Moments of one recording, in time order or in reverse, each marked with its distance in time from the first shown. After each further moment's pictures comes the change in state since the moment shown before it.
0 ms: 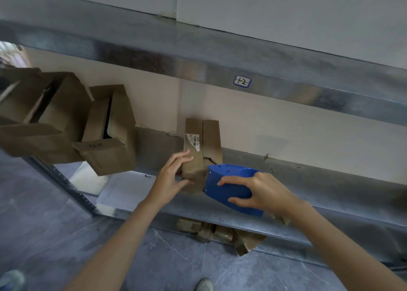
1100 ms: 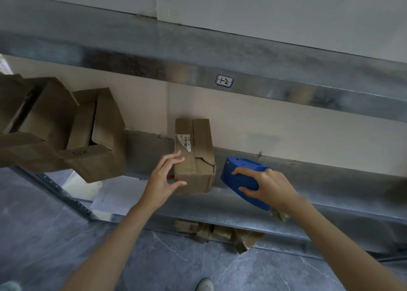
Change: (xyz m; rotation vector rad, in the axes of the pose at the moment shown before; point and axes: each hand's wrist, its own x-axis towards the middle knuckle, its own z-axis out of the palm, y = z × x) left_hand 0.007 -0.005 0.008 -0.010 0.007 -0.042; right_hand -0.016 0.048 0.017 -0.157 -0.044 0.308
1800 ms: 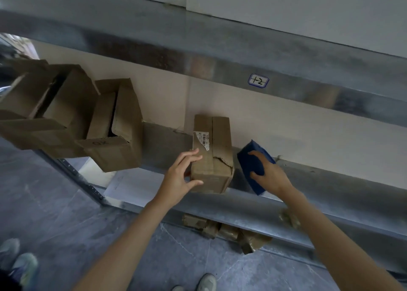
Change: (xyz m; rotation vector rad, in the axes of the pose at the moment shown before) left_hand 0.000 0.008 -0.001 0.003 0.028 0.002; right_hand 0.067 0.006 0.044 0.458 0.014 0.227
